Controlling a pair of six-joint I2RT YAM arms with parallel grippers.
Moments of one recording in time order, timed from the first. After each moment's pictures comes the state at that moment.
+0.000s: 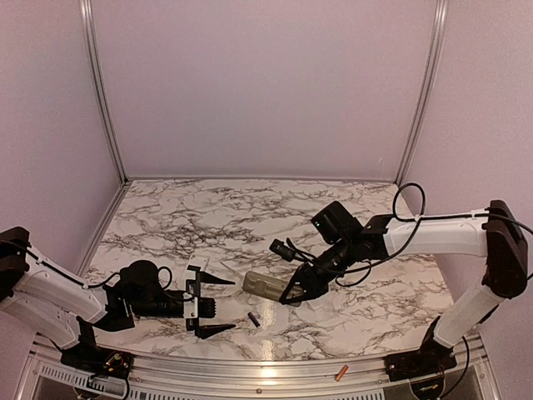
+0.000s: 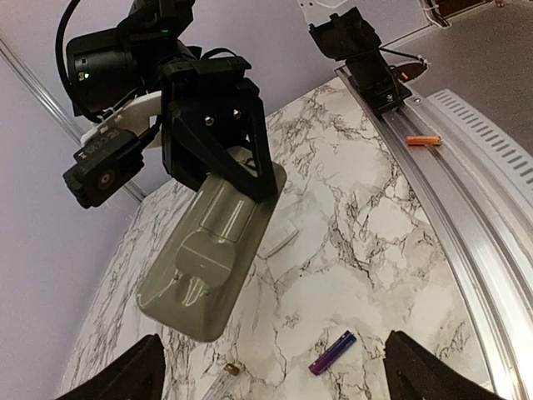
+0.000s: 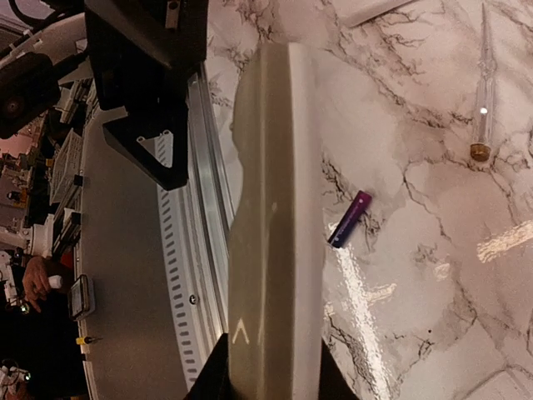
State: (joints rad) left arm -1.07 1.35 0.24 0.92 0.32 0.64; right arm 0.84 1.55 0.95 -0.40 -0.79 0.05
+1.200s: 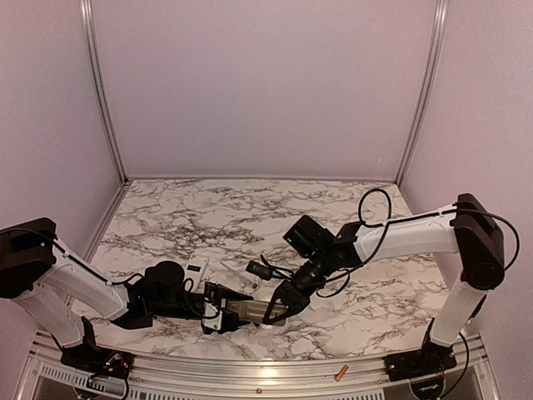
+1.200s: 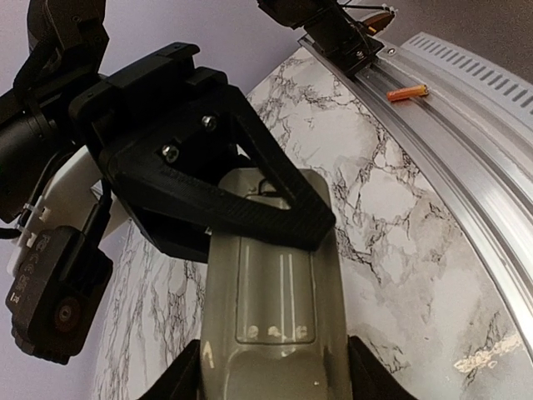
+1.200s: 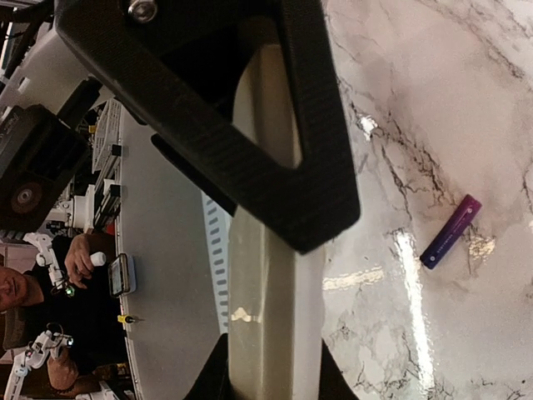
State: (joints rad) left arm -1.11 1.55 0.38 0.89 0.30 0.86; right arm 0.96 1.73 1.06 -0.41 -0.93 0.12
